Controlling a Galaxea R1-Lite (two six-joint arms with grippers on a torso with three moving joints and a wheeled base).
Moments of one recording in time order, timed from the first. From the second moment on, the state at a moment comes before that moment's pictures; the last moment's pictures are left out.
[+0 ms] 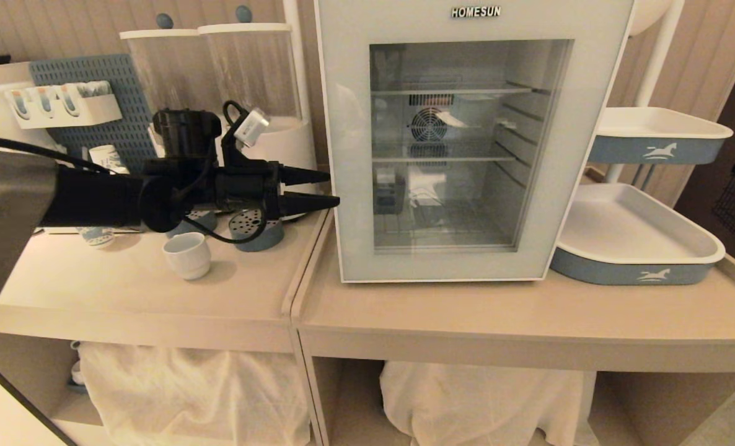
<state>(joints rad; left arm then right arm) -0.18 2.09 -1.60 -0.30 -1.15 0.18 0.01 0.00 0.00 0.00 0.00 0.04</state>
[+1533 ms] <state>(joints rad) -0.29 1.91 -1.36 -0.31 -1.30 0.06 0.01 0.00 -0.01 0.01 0.00 0.04</state>
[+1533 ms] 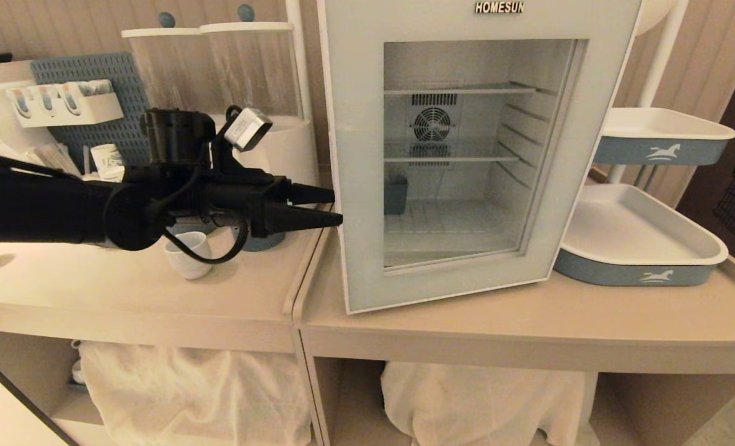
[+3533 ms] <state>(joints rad) -0.59 1.47 -0.88 -0.51 -0.97 0.03 0.01 0.00 -0.01 0.01 0.00 0.04</state>
